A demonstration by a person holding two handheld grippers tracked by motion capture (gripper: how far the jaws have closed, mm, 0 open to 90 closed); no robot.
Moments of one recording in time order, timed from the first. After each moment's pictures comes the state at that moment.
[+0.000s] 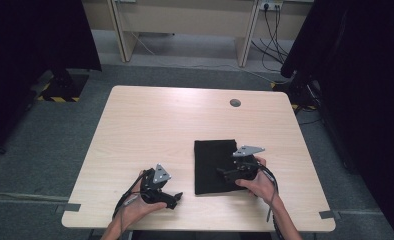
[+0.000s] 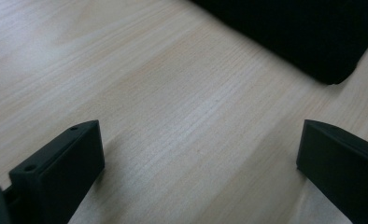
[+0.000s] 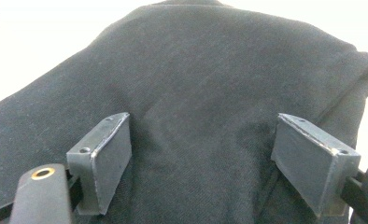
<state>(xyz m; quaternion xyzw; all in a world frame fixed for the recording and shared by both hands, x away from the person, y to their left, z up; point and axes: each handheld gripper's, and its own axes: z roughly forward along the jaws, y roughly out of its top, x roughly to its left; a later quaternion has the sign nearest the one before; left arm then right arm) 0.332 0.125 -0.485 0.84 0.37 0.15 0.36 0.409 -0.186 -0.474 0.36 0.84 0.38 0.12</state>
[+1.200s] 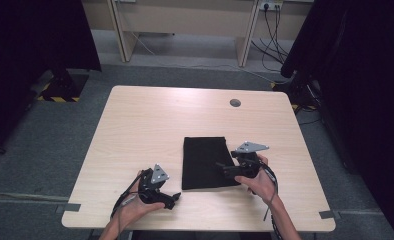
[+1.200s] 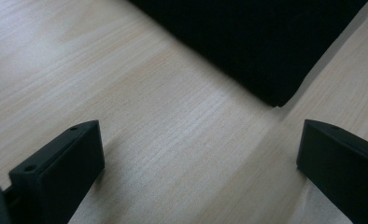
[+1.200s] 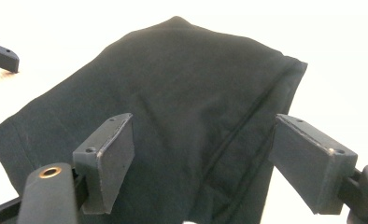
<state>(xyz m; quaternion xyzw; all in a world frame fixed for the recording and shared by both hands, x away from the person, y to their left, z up) 0.332 0.128 -0.486 0.84 0.37 0.15 0.36 0.403 -0.189 -0.456 0.38 0.82 0.42 0.13</state>
